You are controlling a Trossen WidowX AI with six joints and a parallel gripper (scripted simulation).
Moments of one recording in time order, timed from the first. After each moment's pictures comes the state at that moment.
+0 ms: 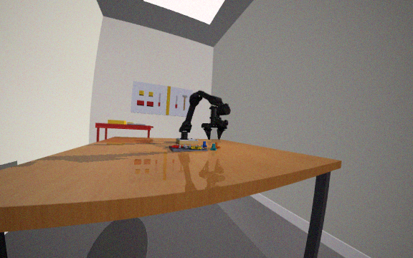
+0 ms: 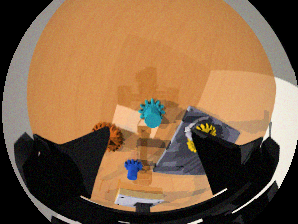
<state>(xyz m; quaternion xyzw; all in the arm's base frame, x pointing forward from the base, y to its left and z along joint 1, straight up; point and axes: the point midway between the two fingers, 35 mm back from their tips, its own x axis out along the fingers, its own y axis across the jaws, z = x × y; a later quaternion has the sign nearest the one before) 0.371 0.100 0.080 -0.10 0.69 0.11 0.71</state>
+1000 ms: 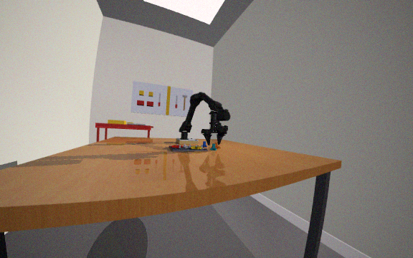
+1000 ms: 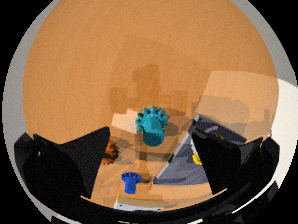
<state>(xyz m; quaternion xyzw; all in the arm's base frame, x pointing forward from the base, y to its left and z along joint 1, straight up) 0.375 0.099 0.043 -0.10 0.69 0.11 0.71</state>
